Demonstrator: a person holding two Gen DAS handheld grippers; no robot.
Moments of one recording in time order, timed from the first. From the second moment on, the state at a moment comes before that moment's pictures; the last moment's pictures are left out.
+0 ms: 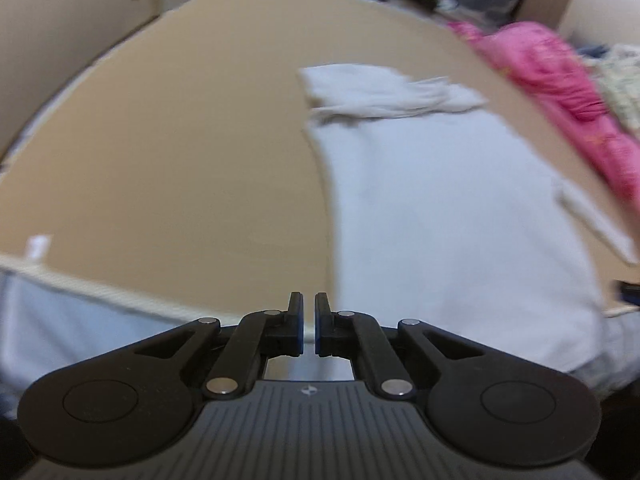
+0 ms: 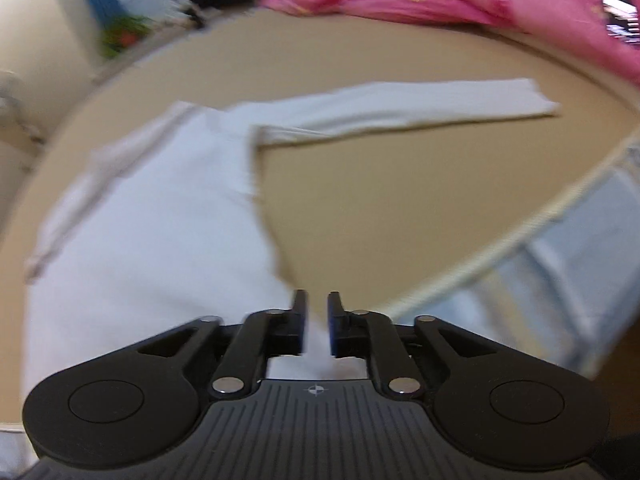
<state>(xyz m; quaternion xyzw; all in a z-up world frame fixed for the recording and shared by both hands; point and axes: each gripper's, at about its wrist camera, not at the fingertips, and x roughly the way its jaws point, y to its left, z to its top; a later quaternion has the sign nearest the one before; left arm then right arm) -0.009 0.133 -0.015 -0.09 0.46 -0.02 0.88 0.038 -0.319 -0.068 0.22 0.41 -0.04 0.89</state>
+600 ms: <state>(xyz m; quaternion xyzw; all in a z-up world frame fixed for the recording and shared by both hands) 0.086 0.037 -0.008 0.02 0.39 0.00 0.92 0.171 -0.280 -0.008 0.14 0.34 0.07 0.93</state>
